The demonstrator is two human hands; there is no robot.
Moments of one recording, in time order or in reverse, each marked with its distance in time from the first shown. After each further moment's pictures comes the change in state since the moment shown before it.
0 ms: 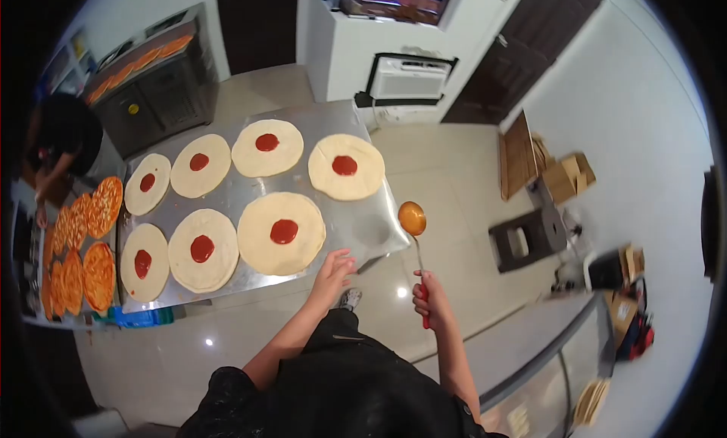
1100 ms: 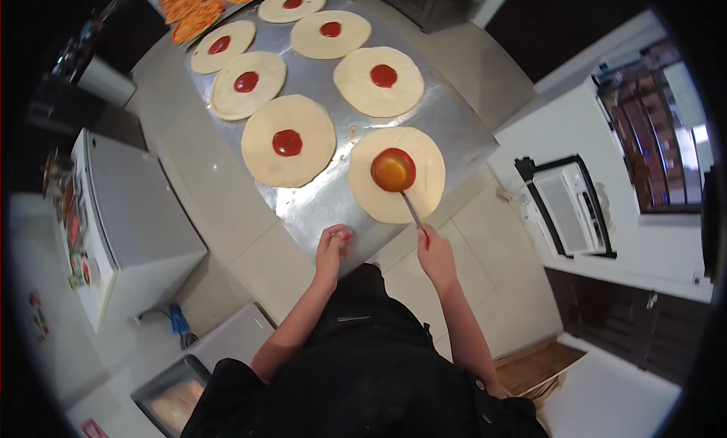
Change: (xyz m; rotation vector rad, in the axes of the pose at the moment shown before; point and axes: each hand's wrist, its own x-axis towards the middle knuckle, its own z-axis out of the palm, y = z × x) left_hand 0.244 -0.041 0.175 -0.770 1.328 0.153; right_hand 0.392 -0.217 0.004 -1.603 -0.902 -0.782
